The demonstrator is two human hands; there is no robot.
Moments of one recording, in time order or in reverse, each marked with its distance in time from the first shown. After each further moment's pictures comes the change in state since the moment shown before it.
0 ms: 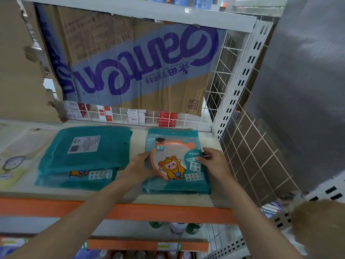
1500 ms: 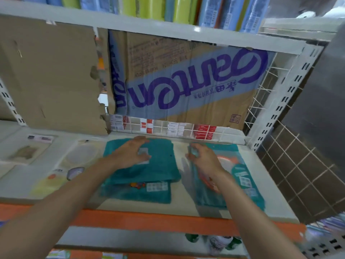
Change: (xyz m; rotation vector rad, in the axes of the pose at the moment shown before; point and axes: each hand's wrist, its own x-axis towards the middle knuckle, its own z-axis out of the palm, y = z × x) left_hand 0.007 -0.064 -0.182 0.349 -0.037 0.149; right_hand 0.000 -0.126 0.130 -0.351 -0.097 -0.214
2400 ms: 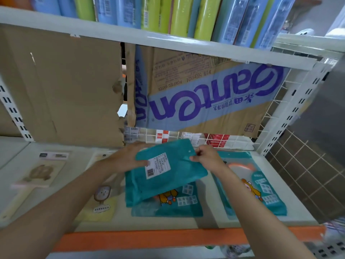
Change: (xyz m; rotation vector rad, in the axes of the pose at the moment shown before) left_hand 0.001 -0.073 -0.073 -0.061 -0.119 0.141; right_hand 0.031 -0.084 0.025 0.221 -0.022 0.228
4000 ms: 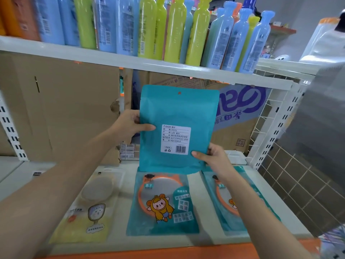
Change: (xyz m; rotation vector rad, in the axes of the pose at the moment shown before) left_hand 0.026 0.075 -0.083 -0.505 0.273 0.240; right_hand -0.038 -0.037 -0.042 0.558 0.025 -0.274
